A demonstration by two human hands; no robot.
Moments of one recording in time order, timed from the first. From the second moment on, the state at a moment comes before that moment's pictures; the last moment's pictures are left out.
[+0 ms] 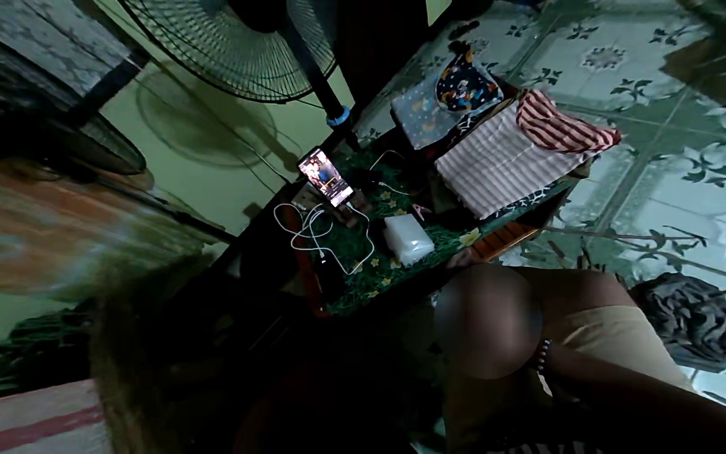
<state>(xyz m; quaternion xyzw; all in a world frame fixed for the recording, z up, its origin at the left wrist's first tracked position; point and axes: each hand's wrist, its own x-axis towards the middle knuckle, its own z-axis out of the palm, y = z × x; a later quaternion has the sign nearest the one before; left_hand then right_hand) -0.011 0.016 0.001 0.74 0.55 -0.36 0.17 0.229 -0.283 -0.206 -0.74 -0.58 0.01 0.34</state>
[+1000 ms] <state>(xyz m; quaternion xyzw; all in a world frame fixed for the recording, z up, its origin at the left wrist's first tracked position) 0.021 -0.115 -0.006 0.95 0.03 0.27 0.16 0.213 -0.339 -0.132 -0.52 -0.25 0.43 0.70</state>
